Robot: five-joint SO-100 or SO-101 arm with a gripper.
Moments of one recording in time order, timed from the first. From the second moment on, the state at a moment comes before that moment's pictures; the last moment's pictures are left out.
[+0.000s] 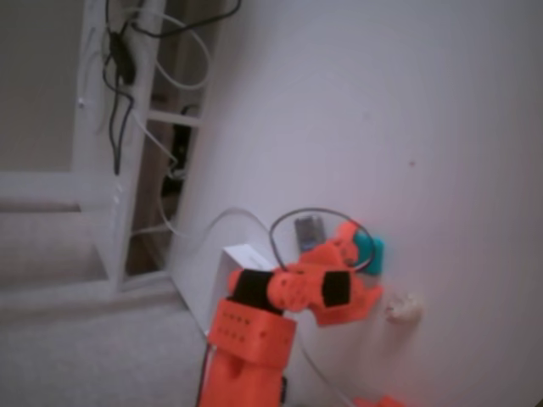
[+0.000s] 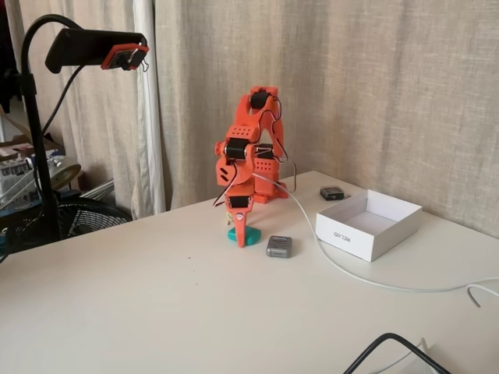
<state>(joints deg) 51.9 78.6 107.3 75.8 -17.3</state>
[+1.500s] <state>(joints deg) 49.7 76.5 100.9 63.8 -18.7</state>
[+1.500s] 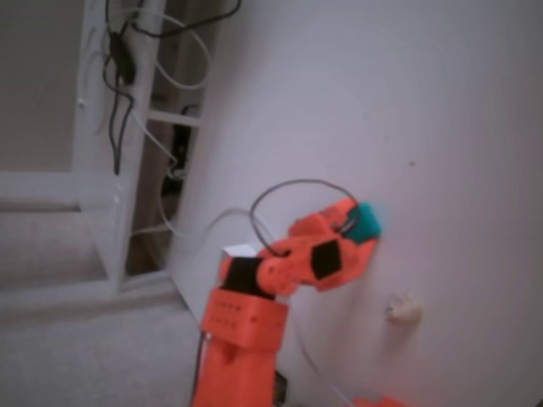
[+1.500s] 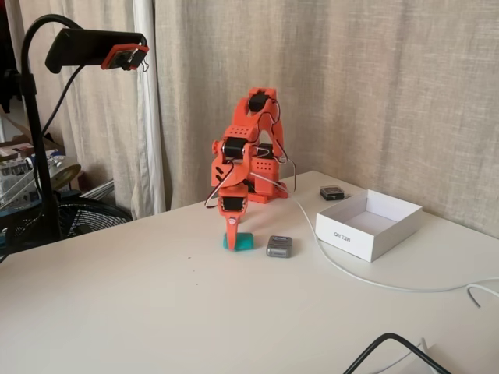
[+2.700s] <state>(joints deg) 6.1 111.9 103.0 52.6 -21.6</state>
